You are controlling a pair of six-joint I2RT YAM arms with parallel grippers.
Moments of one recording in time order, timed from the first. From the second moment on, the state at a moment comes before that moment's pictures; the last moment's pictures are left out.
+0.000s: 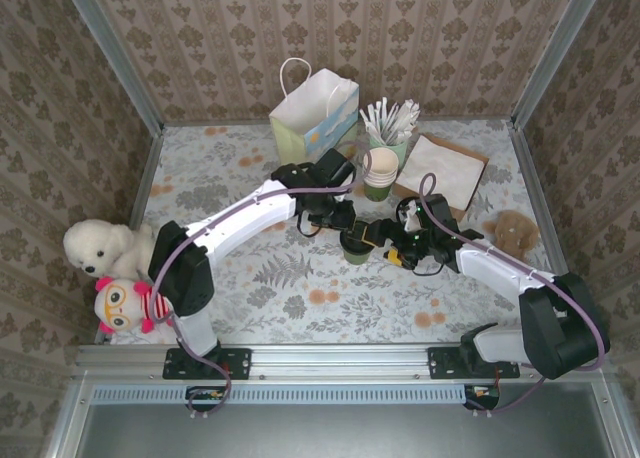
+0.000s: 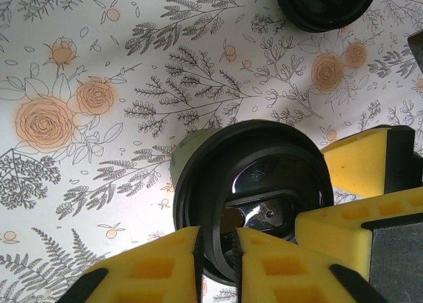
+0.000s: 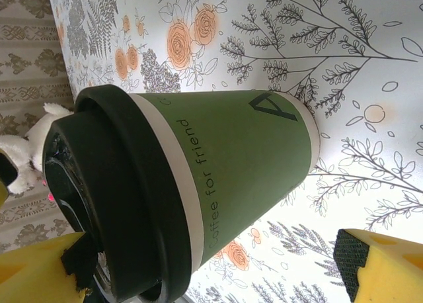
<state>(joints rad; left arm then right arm) -0.86 1.78 1.57 -0.91 0.16 -0.50 0.33 1.30 0.63 -0.19 -0.59 0.86</state>
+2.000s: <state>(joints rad) -0.68 1.62 1.05 -0.41 0.46 -0.77 0.43 1.30 0.74 -0.37 -0.35 0.87</state>
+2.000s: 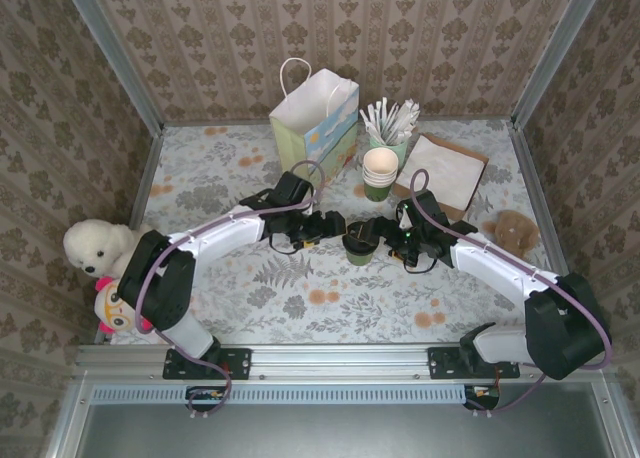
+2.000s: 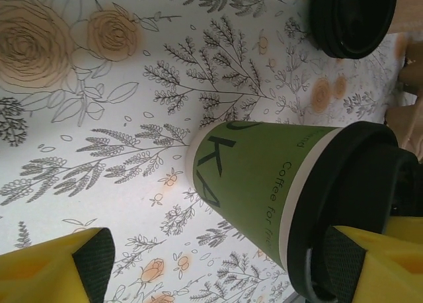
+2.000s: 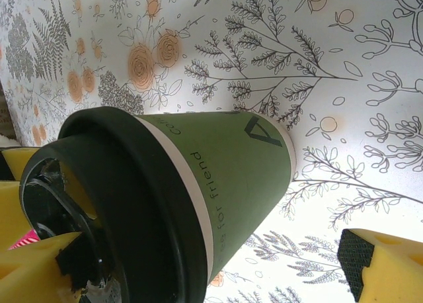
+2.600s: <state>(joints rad) -0.68 1.62 1.02 -0.37 0.50 -0.79 0.43 1.31 0.74 -0.36 -0.35 0.87</state>
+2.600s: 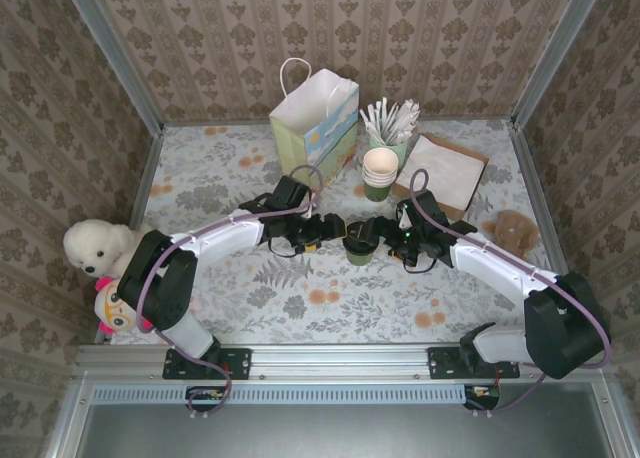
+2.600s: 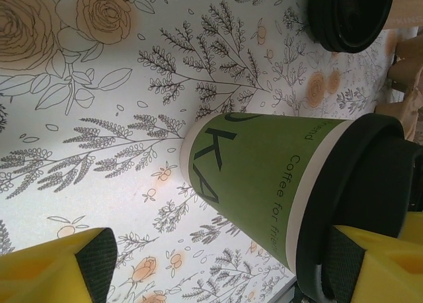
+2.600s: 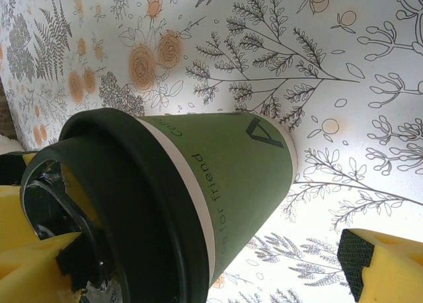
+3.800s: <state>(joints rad) -0.71 1.71 1.14 -0.66 0.18 -0.78 0.59 1.43 1.05 -0.68 -0.14 0.74</state>
